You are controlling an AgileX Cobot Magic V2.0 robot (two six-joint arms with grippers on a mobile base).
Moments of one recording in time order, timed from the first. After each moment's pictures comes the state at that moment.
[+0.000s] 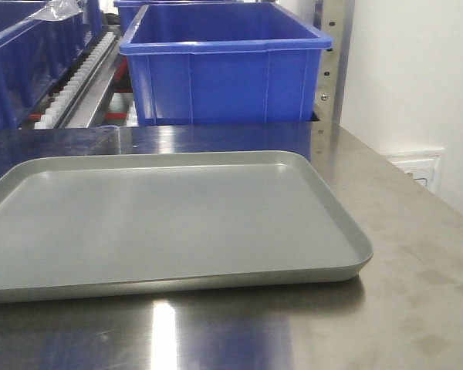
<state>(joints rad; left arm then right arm) -0.03 0.36 -0.36 0.28 0.40 -0.45 0.09 0.59 -0.58 0.02 0.20 0.16</state>
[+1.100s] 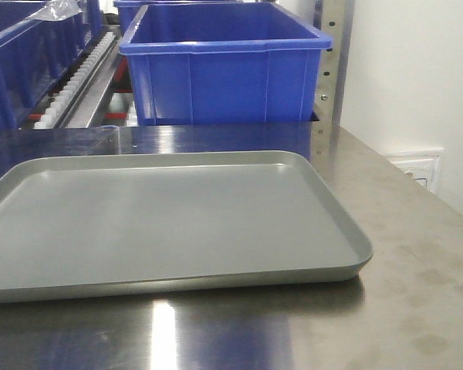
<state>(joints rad) -0.03 0.36 -0.36 0.28 0.40 -0.45 0.09 0.59 -0.58 0.02 0.20 0.16</state>
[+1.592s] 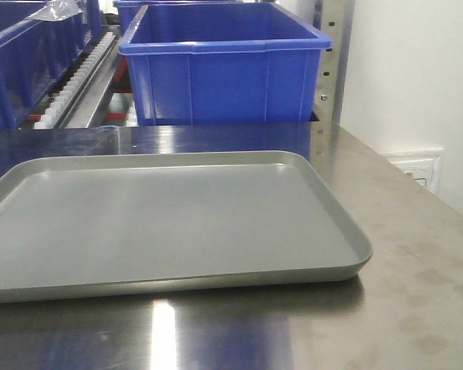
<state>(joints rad) -0.03 0.36 -0.36 0.28 0.40 -0.45 0.09 0.59 -0.58 0.02 0.20 0.16</state>
